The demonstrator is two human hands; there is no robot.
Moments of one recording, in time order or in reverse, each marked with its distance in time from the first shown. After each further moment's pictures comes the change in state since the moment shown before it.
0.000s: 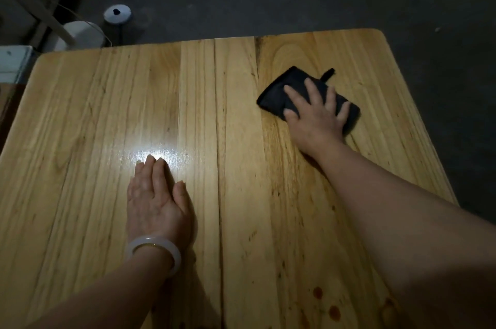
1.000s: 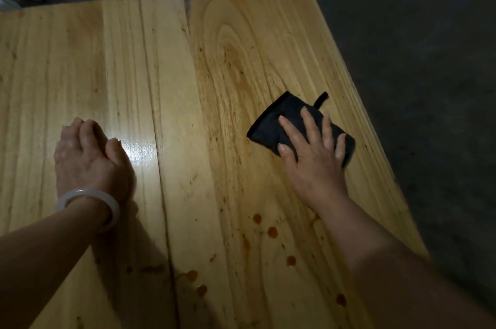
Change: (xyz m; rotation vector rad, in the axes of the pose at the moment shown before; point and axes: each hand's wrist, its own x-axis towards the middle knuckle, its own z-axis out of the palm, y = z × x) left_hand 0.002 -0.006 0.010 -0.039 0.108 0.056; right_hand -0.182 0.101 0.021 0.089 0.024 0.084
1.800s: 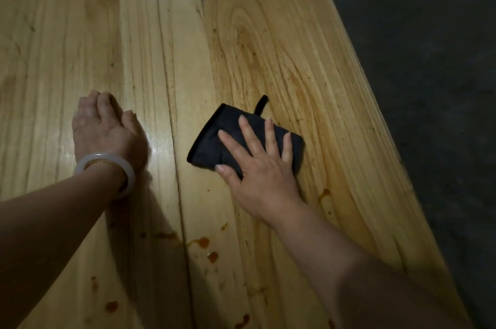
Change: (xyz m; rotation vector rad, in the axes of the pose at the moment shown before) left_hand -0.006 0.008 -0.013 0.014 -0.044 0.017; right_hand -0.053 -0.081 0.035 -0.049 -0.171 -0.257
